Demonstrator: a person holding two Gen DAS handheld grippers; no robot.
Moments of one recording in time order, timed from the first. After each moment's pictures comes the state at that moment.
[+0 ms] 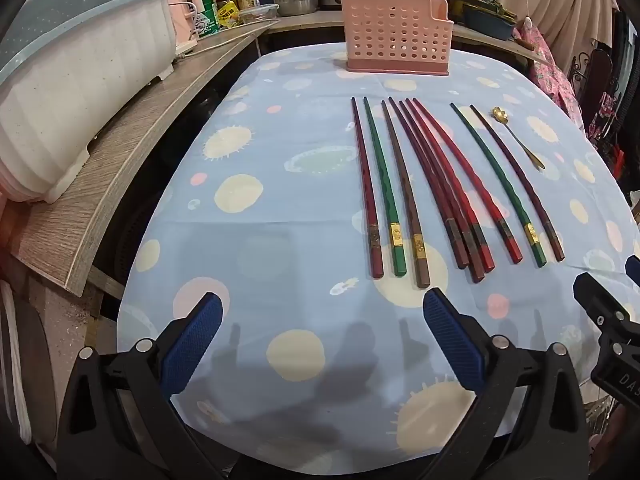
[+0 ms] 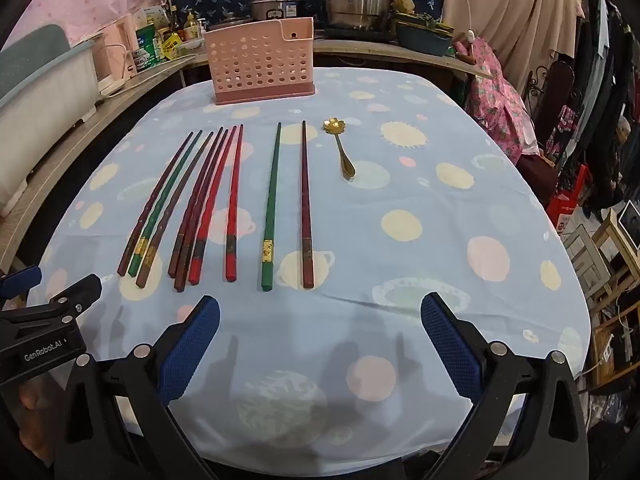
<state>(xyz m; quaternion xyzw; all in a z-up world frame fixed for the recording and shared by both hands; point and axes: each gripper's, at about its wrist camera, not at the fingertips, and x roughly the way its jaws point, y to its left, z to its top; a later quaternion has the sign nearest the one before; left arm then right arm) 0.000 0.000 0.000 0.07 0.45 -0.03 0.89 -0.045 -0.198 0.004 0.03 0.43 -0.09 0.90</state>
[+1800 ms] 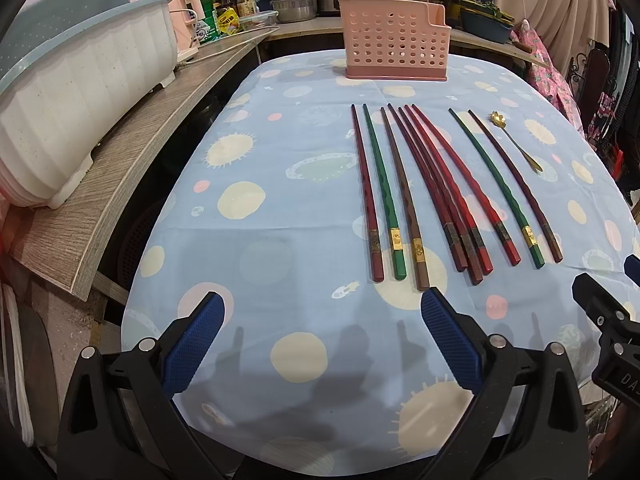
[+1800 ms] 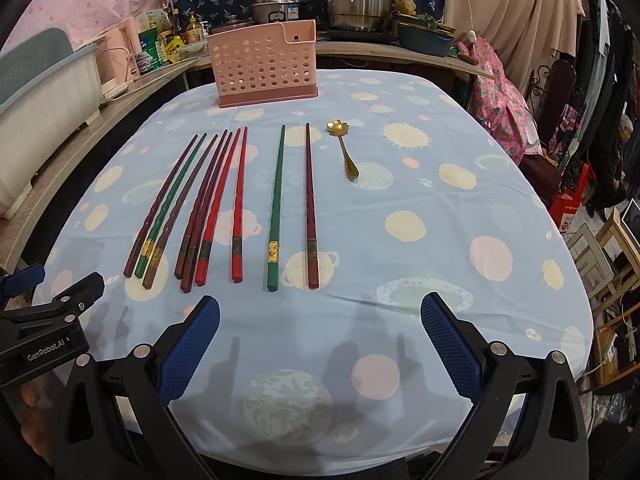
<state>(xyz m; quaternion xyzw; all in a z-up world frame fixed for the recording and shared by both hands) -0.001 0.000 0.005 0.07 0.45 -0.04 0.89 -0.046 -0.196 0.007 0.03 0.43 -0.08 0.90</state>
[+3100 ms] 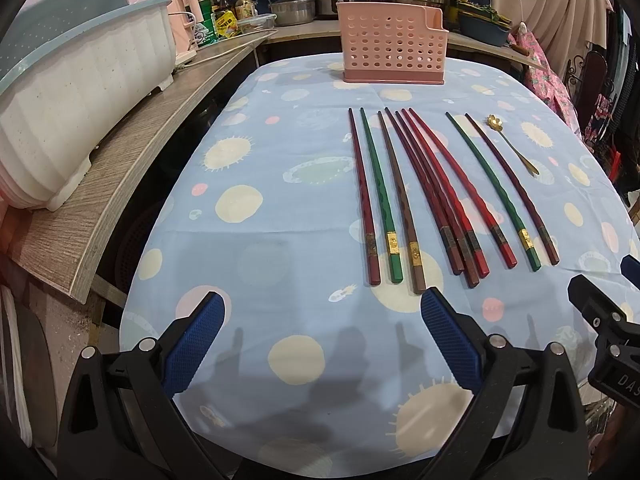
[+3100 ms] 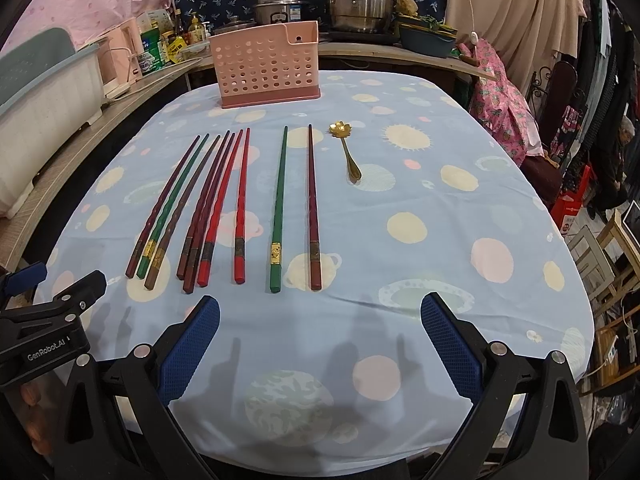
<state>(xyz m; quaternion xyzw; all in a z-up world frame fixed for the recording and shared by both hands) -0.003 -0.001 0.006 0.07 0.44 -0.04 0.89 -0.046 -0.196 0.008 0.04 0.42 -0.08 0.90</state>
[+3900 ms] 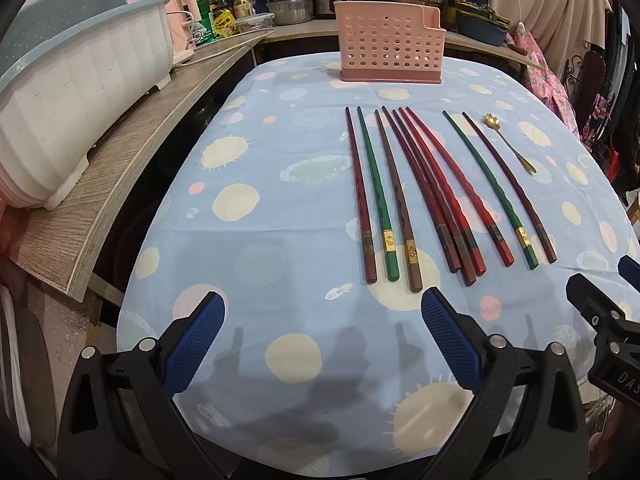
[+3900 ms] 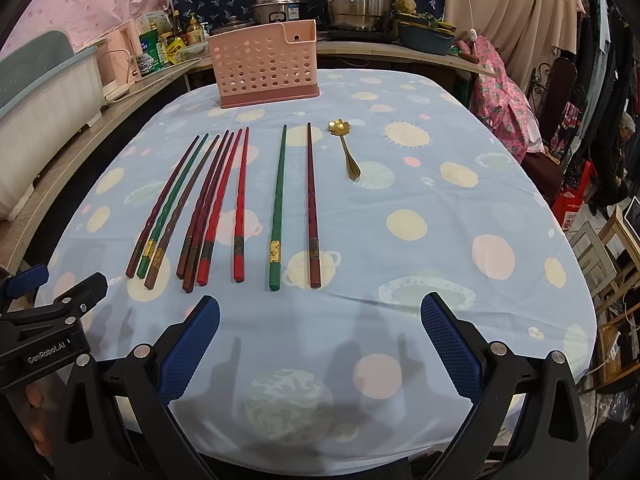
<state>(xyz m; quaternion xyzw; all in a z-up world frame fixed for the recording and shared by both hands) -0.003 -0.003 0.004 0.06 0.44 -0.04 0.89 -0.045 -0.198 0.007 0.04 0.42 -0.08 0.90</state>
